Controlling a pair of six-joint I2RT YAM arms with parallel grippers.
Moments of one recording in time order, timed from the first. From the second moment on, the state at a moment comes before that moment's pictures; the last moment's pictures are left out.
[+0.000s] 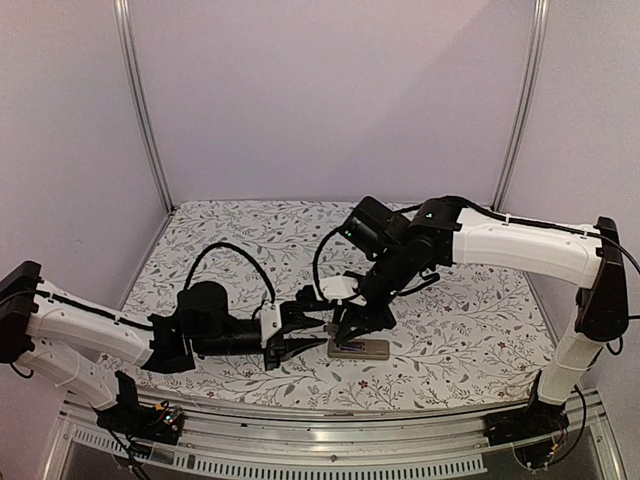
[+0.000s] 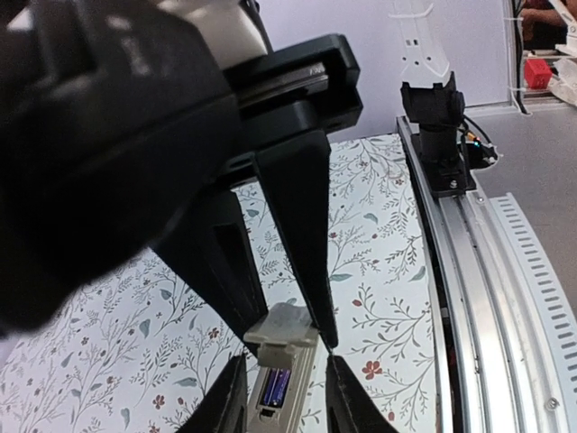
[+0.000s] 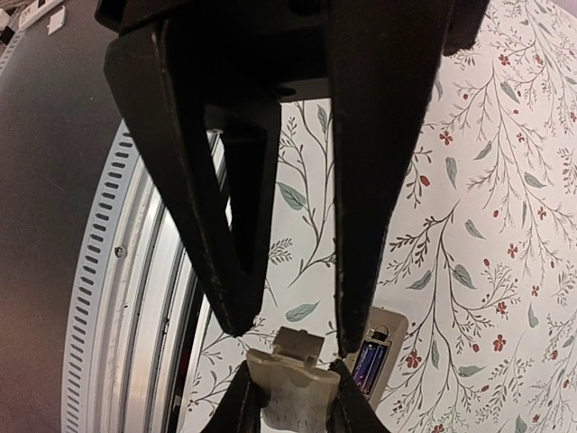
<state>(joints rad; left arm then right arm) -1.14 1.32 0.47 0.68 0.19 0.33 1.05 1.74 1.54 -0.93 -0.43 -0.69</state>
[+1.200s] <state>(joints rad) -1.13 1.34 0.51 0.66 0.19 0.30 1.05 1.74 1.54 -0.95 -0.41 -0.69</state>
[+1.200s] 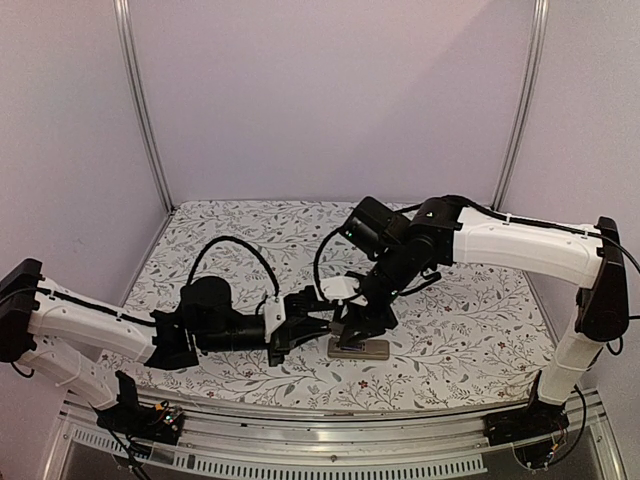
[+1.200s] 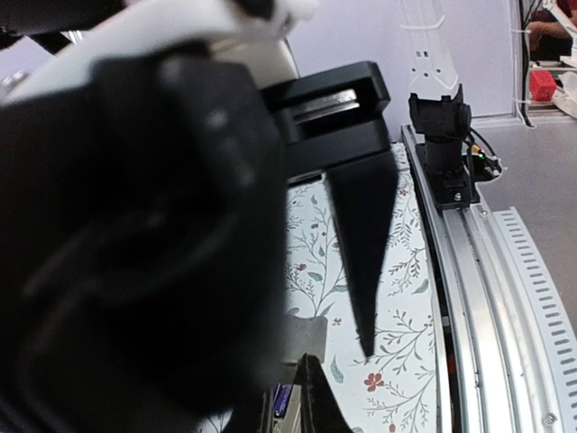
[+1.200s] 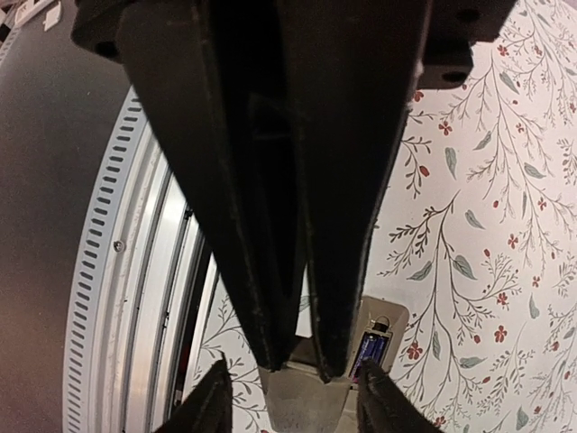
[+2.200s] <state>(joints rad) -1.13 1.29 0.41 1.12 0.20 0.17 1.05 1.34 1.37 -0.47 -0.40 -0.36</state>
